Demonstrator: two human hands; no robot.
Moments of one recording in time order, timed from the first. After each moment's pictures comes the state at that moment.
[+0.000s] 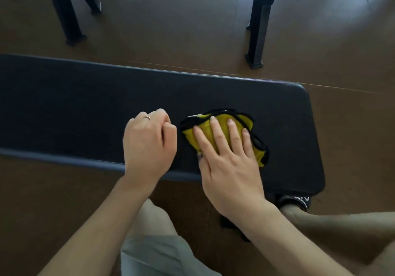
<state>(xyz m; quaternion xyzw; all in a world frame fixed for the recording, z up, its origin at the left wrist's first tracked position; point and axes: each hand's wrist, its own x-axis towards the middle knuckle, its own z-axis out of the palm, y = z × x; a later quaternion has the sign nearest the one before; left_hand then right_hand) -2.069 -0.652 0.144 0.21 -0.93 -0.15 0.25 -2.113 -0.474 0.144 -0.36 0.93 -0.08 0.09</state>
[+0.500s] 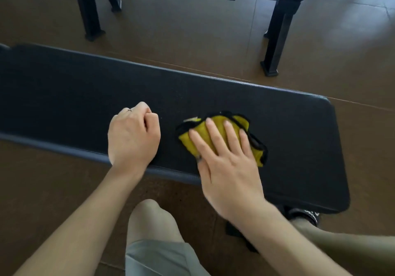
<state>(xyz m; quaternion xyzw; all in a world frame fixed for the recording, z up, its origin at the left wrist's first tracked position) -2.049 -0.714 0.137 0.34 -0.90 -0.16 0.23 -2.106 -0.511 0.145 -0.41 0.90 -0.08 0.07</state>
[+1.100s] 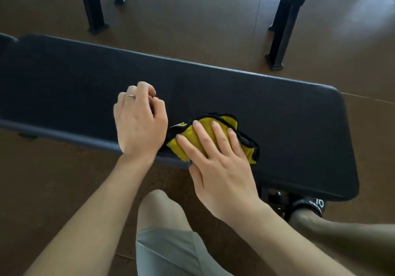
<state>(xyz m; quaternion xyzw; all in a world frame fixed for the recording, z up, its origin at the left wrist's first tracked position) -2.048 -0.717 0.135 0.36 -0.88 -0.14 0.27 -2.076 -0.518 0.137 -0.47 0.88 -0.06 0.06</state>
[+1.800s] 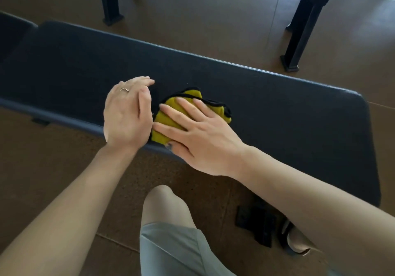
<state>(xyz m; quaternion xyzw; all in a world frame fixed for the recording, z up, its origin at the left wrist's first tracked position) -2.011 -0.767 0.130 0.29 -0.90 -0.15 0.28 -2.121 -0.595 0.136 -0.67 0.74 -0.01 0.03</state>
